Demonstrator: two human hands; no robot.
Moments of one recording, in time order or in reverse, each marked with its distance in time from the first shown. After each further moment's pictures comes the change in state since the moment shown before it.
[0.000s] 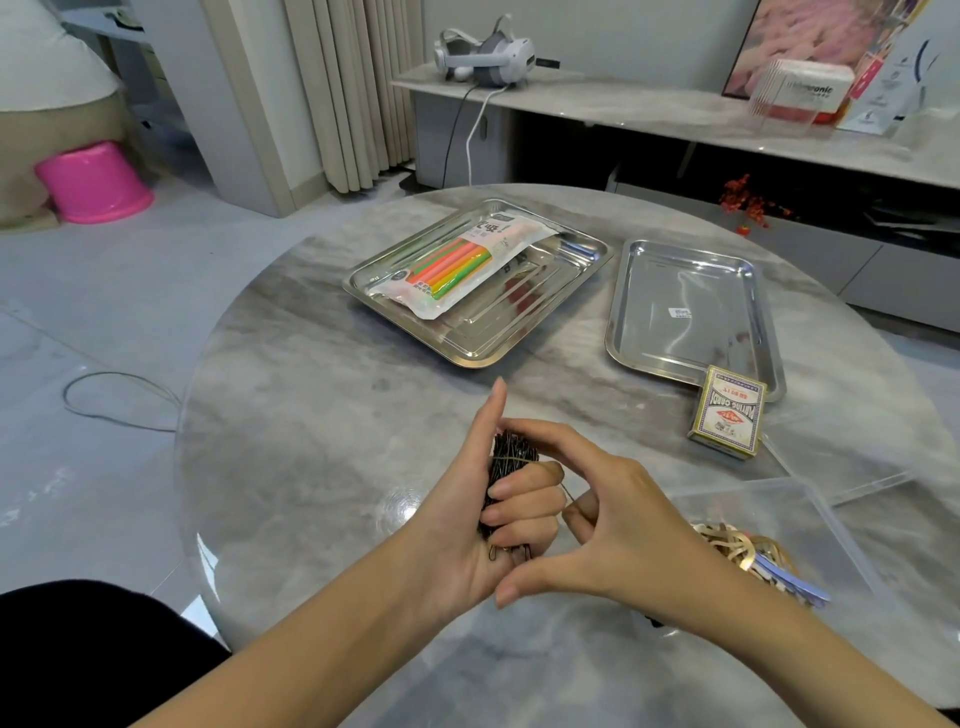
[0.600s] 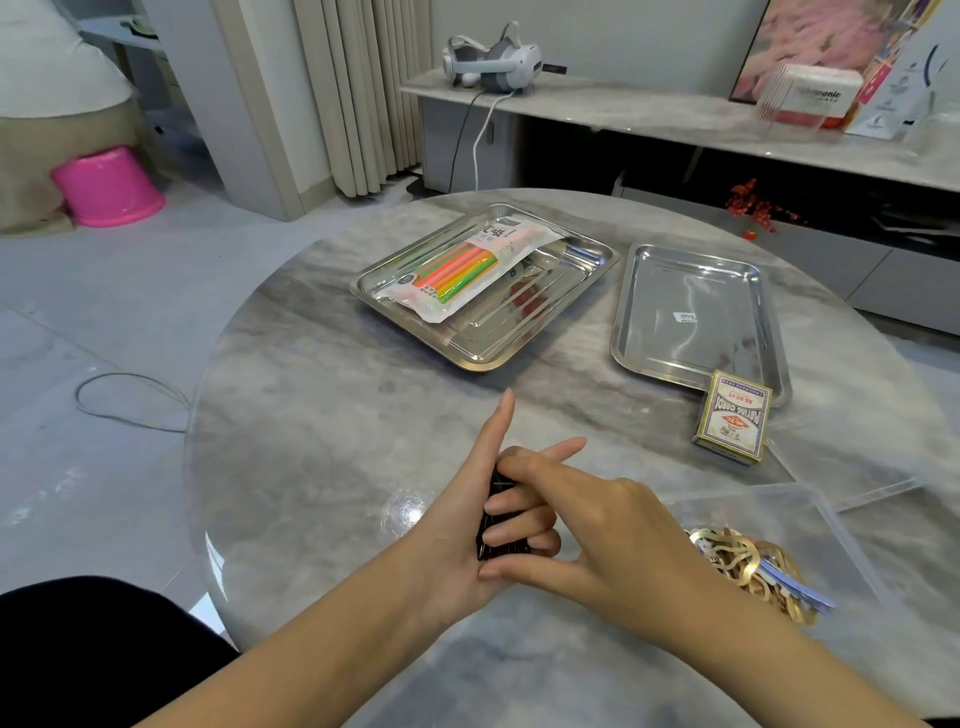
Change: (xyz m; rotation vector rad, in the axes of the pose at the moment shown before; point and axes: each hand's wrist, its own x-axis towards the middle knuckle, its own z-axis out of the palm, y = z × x) left_hand -0.003 -0.005 -0.002 0.185 0.228 0.070; right_hand 0.002 0.011 0.010 -0.519 0.024 -0.179
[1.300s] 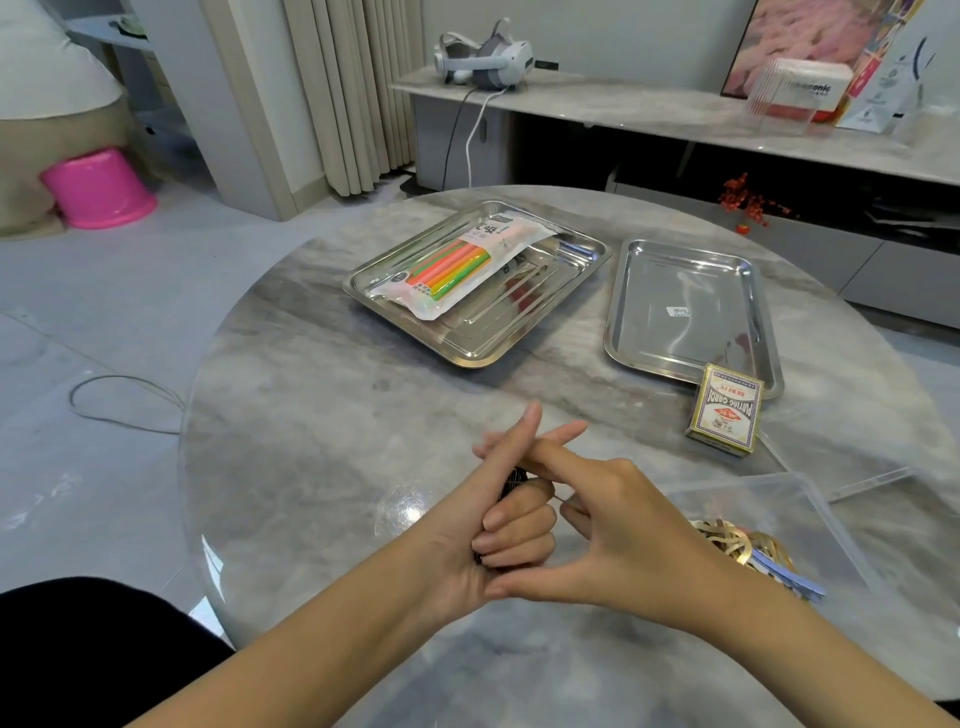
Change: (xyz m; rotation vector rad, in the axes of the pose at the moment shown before) left_hand -0.002 -0.003 0.002 0.112 -0.102 0.043; right_hand -0.002 0.001 -0.013 0.260 0.017 -0.029
